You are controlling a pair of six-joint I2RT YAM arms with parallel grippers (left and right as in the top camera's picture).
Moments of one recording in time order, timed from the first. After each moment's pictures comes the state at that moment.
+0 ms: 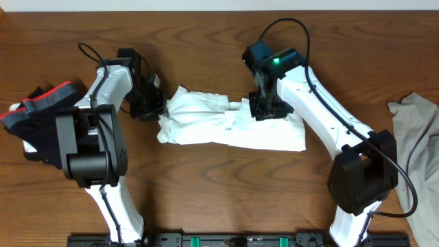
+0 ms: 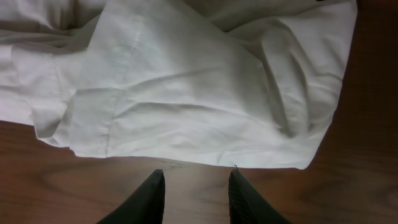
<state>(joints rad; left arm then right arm) 0.05 2.09 1.46 -1.02 0.34 -0.12 0.50 1.96 1.70 -1.30 0.02 0.43</state>
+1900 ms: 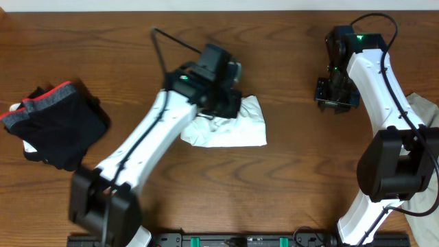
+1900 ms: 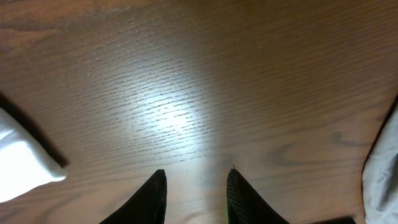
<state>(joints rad) -0.54 1.75 1.46 -0.86 0.31 -0.33 0.06 1.96 1.70 -1.40 0.08 0.35</state>
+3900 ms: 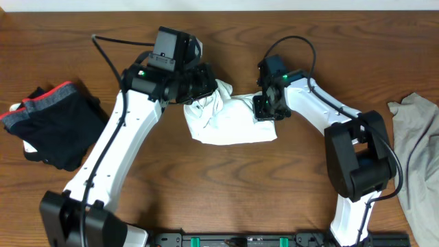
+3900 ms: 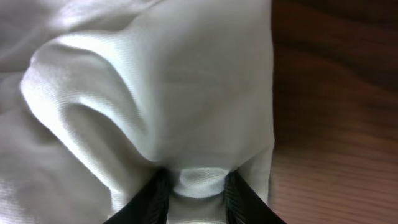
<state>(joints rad) -0.33 1.60 1.46 -0.83 0.41 -0.59 0.39 2.04 1.39 -0.76 -0.14 0.33</state>
